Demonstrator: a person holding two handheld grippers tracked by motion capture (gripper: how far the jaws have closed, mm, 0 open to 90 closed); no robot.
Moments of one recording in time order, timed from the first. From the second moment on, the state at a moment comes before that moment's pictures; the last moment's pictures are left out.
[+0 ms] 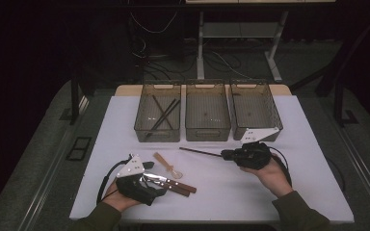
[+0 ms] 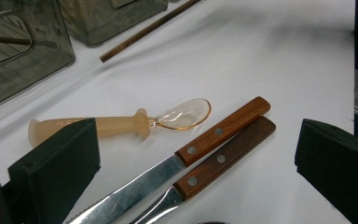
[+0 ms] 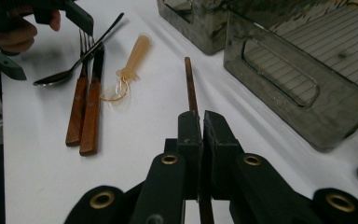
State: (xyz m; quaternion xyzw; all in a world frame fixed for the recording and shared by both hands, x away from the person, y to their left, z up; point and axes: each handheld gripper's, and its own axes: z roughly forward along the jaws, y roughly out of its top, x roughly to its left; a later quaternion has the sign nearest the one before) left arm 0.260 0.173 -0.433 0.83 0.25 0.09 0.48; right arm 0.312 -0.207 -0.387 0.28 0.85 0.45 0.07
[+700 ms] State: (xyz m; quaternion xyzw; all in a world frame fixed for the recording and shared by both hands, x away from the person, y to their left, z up) left arm 0.262 0.175 -0.435 0.83 0.25 0.09 0.49; right arm 0.318 -0.219 -0.356 0.28 0.82 0.50 0.08
